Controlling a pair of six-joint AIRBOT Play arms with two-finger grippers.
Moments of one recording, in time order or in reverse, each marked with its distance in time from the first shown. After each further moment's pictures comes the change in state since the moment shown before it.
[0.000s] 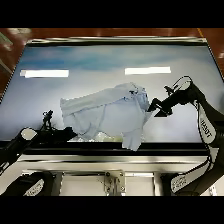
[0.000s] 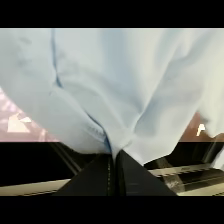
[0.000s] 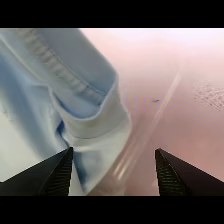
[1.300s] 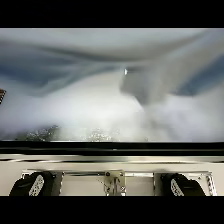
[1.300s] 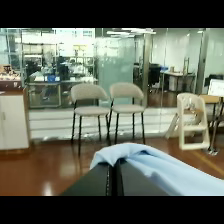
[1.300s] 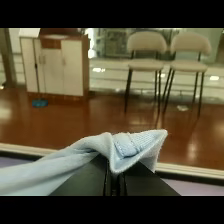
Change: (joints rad) left arm 0.373 0.281 1.433 0.207 -0.219 0.152; right arm 0.038 1.046 0.560 -0.215 -0.267 -0.077
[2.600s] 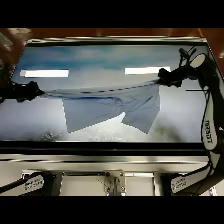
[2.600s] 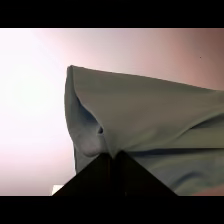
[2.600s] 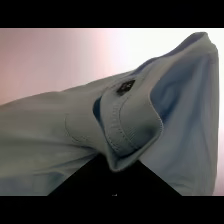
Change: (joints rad) left arm -0.003 -0.668 -0.644 -0.005 -0.007 -0.060; right arm 0.004 -0.990 -0.220 0.145 0.085 0.191
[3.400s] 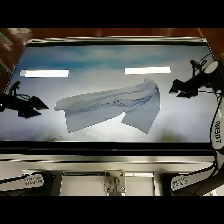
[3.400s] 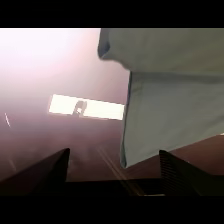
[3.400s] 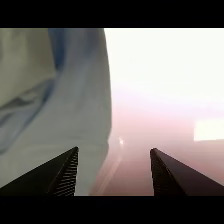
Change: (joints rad) left arm 0.141 -0.104 -0.053 0.054 -0.322 0.038; right arm -0.175 0.048 -0.089 -0.135 0.214 -0.129
